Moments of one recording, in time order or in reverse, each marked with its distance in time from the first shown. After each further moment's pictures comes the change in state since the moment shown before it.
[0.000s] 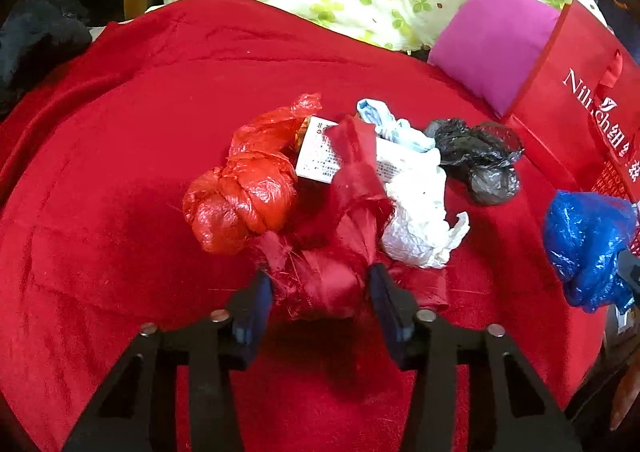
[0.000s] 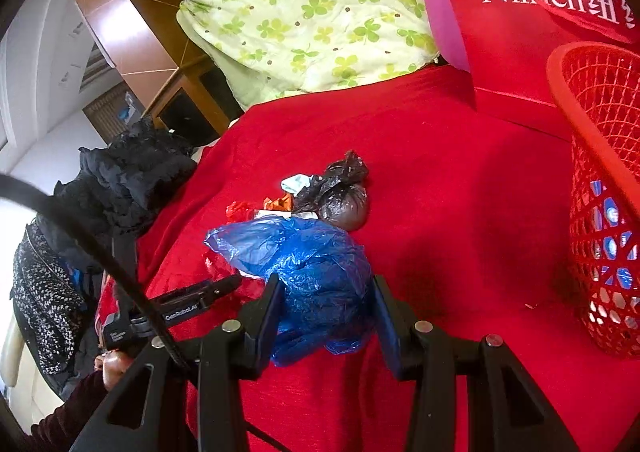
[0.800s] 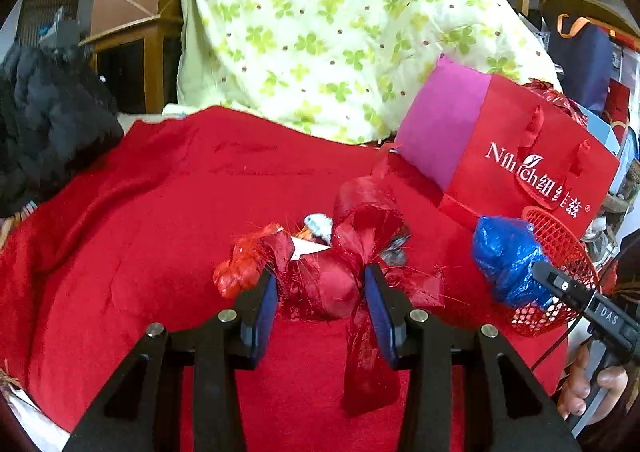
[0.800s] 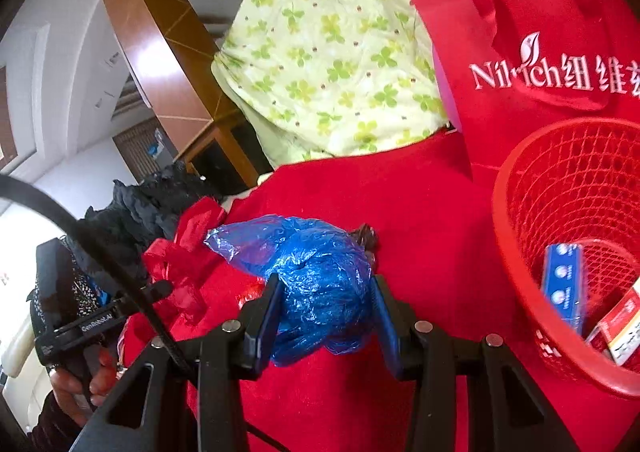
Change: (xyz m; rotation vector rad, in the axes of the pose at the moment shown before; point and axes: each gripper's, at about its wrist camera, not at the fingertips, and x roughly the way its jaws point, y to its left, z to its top) left arm -0.162 -0.080 0.002 0.048 -0.291 0.032; right arm -0.080 0.000 0.010 -0.040 -0.219 0.084
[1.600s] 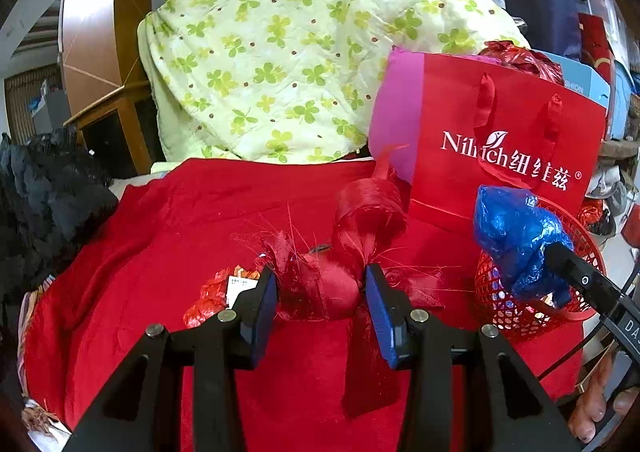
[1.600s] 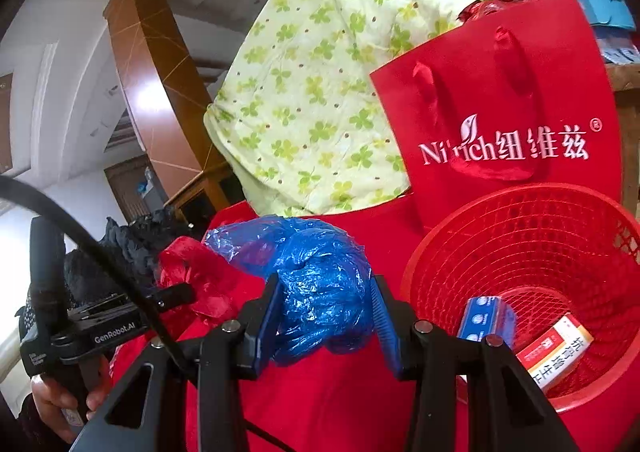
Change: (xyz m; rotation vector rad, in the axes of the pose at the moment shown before) left arm -0.014 -0.126 0.014 0.214 -0.051 0.104; right arm -0.081 -0.020 0.014 -0.004 -0.194 -0.072
